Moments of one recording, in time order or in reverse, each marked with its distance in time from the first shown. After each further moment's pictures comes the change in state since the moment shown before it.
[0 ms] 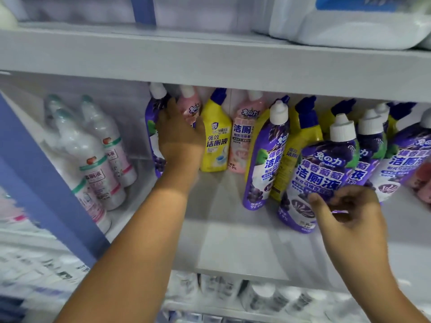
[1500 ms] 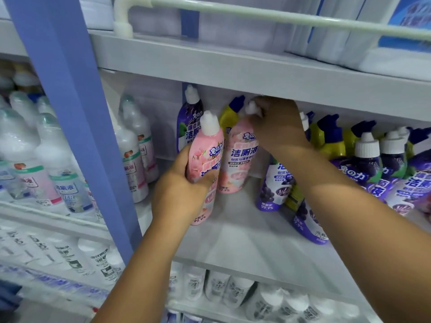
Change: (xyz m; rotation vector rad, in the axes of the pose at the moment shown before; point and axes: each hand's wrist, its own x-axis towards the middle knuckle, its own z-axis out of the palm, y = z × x) left_hand -0.088 -0.041 -0.112 -0.262 -0.295 -0.180; right_hand 0.094 -0.134 0.148 -0.472 -0.336 -0.477
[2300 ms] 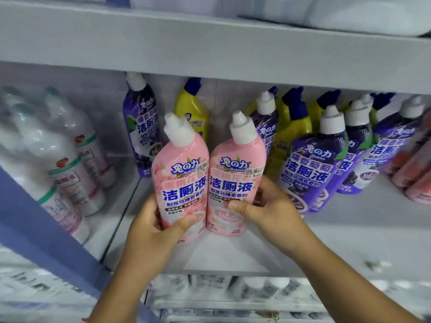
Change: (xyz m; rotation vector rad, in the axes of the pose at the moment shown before) left_hand -0.043 -0.043 0.022 -0.376 -0.321 -0.140; right_hand -0.159 0.077 0.020 0.902 -0.241 0.370
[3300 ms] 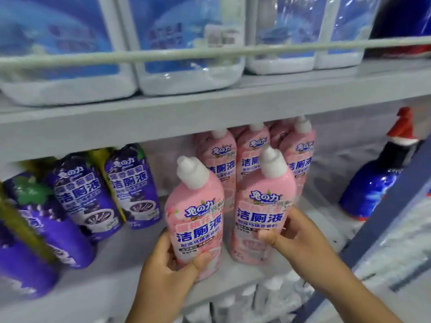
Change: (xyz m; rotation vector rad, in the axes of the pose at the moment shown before) left_hand -0.093 0.043 0.495 -0.063 -0.305 -0.010; right_hand -0.166 0.056 -0.496 0.003 0.326 -0.010
